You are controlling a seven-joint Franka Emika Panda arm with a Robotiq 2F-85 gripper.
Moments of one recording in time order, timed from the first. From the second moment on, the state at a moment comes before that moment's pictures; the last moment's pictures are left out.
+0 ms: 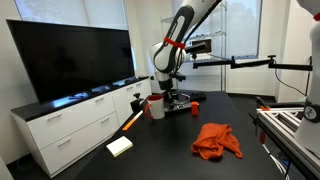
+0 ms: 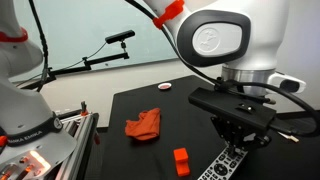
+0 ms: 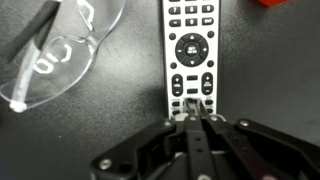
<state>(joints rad) -0.35 0.51 -0.13 -2.02 -0.07 2.45 -0.70</state>
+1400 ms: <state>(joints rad) -0.38 0.26 -0.13 -2.25 -0.06 2.56 -0.71</state>
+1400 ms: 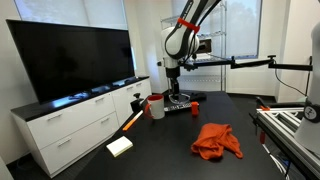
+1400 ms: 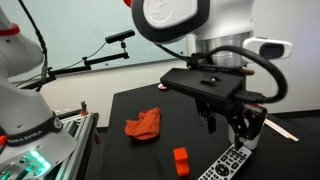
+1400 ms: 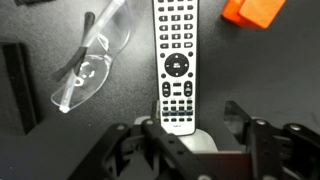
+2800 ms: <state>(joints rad) -0.12 -0.20 -0.08 -2.46 -0.04 2.48 -0.44</state>
